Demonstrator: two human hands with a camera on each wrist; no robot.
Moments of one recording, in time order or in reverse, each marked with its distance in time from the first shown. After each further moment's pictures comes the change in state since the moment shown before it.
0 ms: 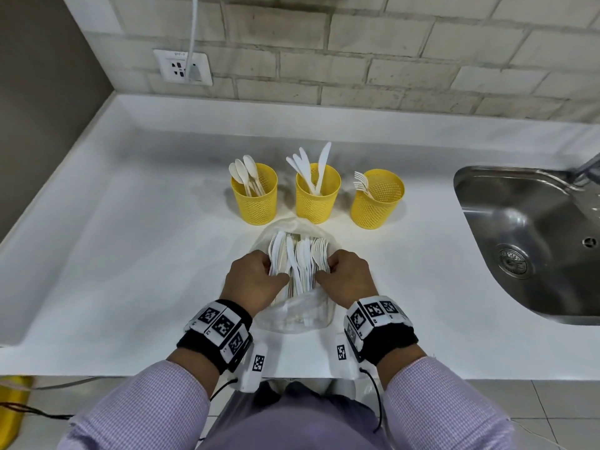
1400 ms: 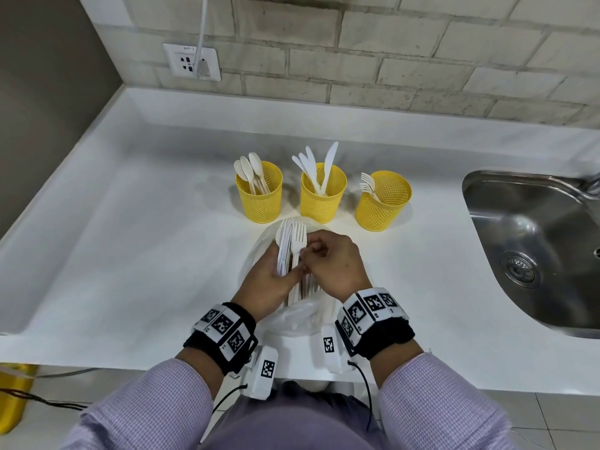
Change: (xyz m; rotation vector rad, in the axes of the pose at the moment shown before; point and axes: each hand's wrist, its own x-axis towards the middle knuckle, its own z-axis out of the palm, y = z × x) left_hand -0.001 -0.001 0.019 -0.484 -0.116 0.308; right_hand -0.001 -0.030 -0.002 0.290 0.003 -0.317
